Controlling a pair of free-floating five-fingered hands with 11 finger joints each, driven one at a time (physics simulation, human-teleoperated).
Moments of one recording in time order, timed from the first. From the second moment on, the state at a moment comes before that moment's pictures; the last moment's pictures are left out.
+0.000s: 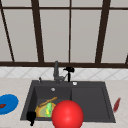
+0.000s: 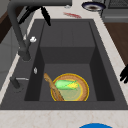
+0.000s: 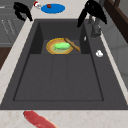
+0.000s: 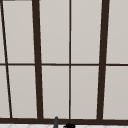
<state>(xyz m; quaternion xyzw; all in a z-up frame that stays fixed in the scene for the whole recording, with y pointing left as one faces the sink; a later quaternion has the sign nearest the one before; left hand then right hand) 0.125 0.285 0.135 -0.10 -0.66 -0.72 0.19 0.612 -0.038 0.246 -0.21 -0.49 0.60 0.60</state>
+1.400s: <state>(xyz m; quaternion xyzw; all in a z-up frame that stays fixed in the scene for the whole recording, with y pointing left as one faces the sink) 0.125 0.285 0.135 -0.10 -0.66 -0.72 0.19 0.724 -0.034 0.170 -0.03 -0.40 0.66 0.64</state>
